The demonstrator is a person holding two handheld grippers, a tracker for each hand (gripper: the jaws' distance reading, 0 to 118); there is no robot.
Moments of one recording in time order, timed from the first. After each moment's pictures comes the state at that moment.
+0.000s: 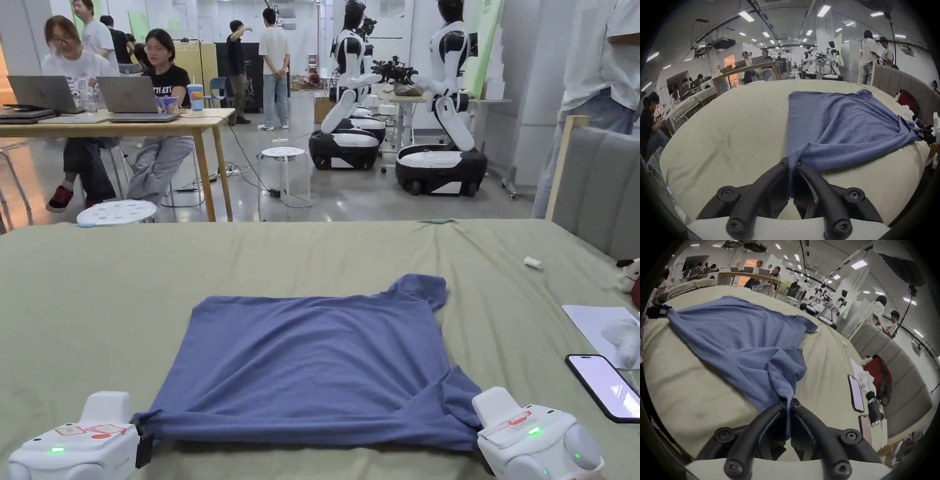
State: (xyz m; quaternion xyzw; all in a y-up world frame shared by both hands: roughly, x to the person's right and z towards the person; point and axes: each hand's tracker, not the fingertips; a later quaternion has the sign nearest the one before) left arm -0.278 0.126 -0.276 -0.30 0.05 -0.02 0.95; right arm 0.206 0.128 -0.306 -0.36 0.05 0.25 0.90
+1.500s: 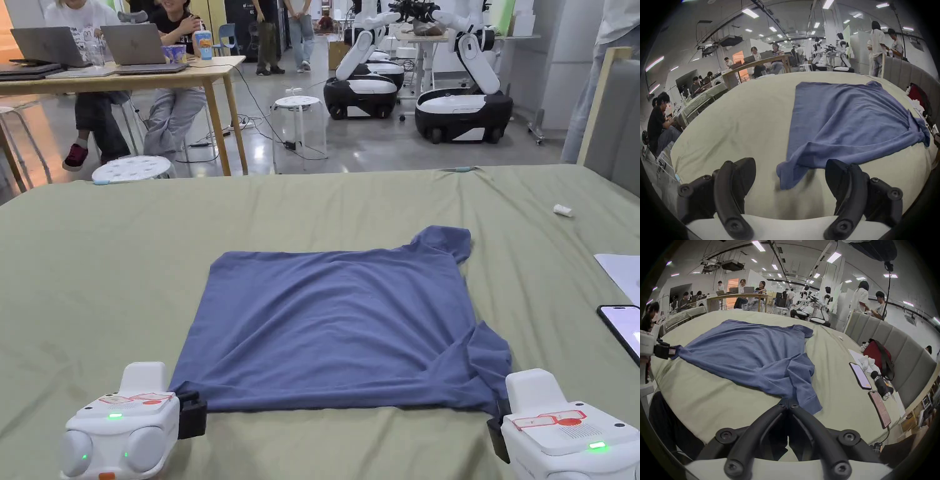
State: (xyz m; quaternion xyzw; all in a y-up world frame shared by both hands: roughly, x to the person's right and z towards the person) left arm -0.244 0.119 -0.265 -0.33 0.12 -0.03 0.93; right arm 0.180 0.146 -0.239 -0.32 0.04 0.12 0.94
